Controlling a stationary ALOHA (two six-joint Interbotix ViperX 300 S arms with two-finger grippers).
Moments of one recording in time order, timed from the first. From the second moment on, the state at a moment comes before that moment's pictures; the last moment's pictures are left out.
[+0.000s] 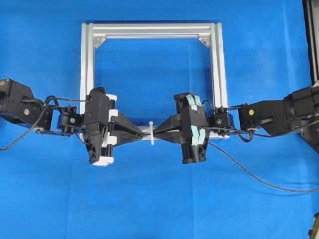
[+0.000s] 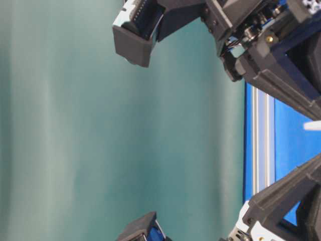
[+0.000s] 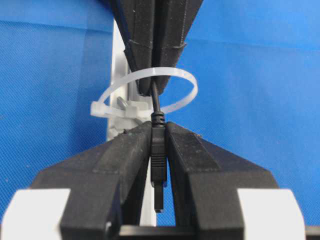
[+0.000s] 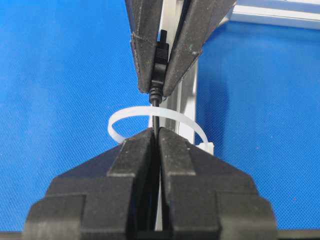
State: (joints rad) left arm -0.14 0.16 0.87 -0.09 -0.63 -0.11; right arm 0.10 0.17 0.79 0.03 -0.52 0.10
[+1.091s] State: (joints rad) left arm -0.14 0.02 1.05 -0.09 -0.63 -0.11; right arm 0.09 0.15 0.83 0.04 -0.52 0.10
